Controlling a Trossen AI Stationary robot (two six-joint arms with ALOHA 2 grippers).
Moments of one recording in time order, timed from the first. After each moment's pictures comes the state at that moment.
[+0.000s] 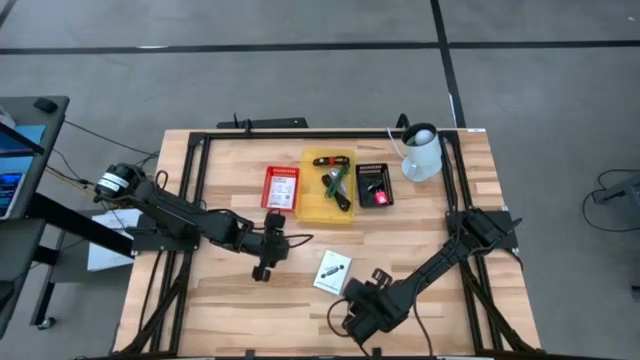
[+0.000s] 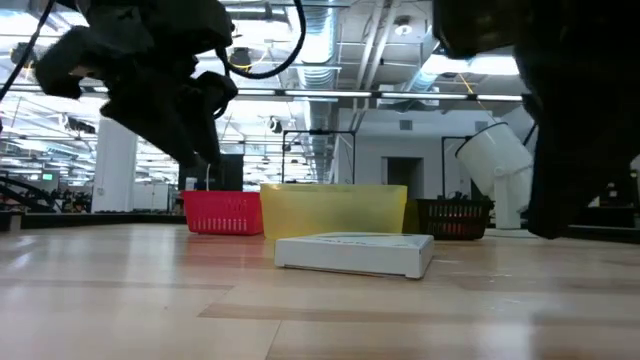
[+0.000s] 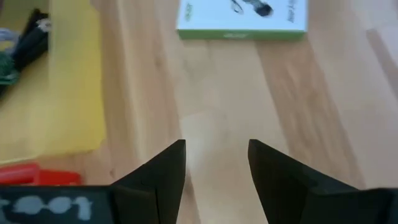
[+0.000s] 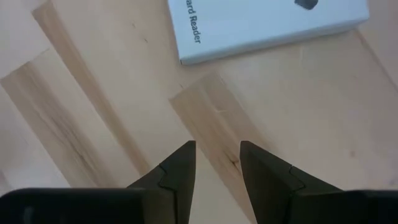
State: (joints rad) left arm -0.33 1.46 0.83 -0.35 -0.21 0.03; right arm 0.67 2.09 1.52 -0.89 0.29 1.20
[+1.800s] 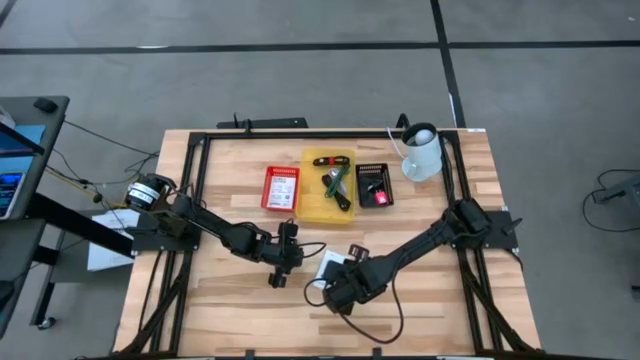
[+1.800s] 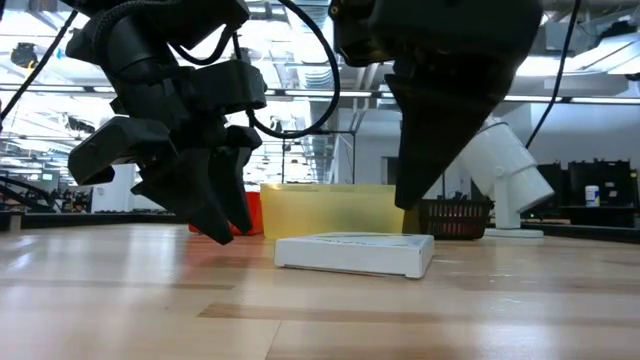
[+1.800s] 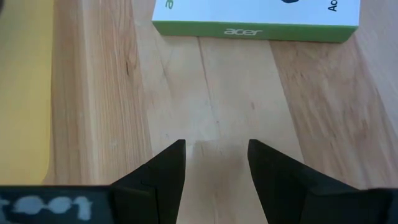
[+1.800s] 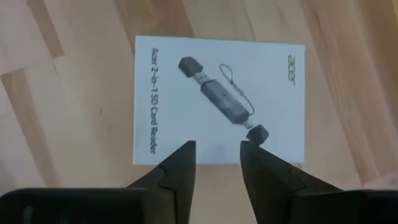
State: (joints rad) left arm -0.33 1.73 0.84 -0.10 -0.24 0.00; right arm 0.49 2.09 1.57 -0.87 0.30 0.75
